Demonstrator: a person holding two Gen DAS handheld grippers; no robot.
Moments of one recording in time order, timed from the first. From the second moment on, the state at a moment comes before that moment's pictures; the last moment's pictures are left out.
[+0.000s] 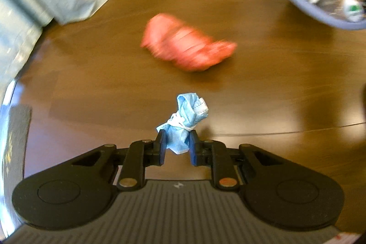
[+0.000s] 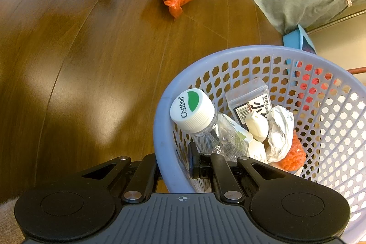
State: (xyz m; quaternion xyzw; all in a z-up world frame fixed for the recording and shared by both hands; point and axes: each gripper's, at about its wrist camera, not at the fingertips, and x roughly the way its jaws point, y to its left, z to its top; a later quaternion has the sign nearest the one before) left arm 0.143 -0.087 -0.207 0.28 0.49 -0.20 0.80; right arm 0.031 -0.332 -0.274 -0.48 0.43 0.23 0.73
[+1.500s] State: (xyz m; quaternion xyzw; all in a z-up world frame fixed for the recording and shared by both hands) left arm 0.110 -0.179 -0.159 0.28 0.42 -0.32 0.80; right arm 0.029 -0.332 -0.274 -0.48 0.43 0.23 0.73
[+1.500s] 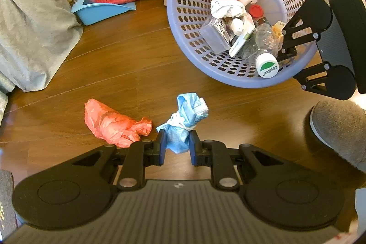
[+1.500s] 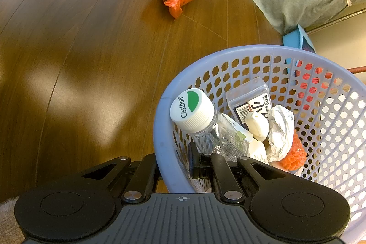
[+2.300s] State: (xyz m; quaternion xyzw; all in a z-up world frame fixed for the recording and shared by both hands) left arm 0.143 -0.249 -0.119 0.31 0.35 -0.38 0.80; right arm 0.026 -0.334 -0.268 -0.47 0.43 0.23 0.74
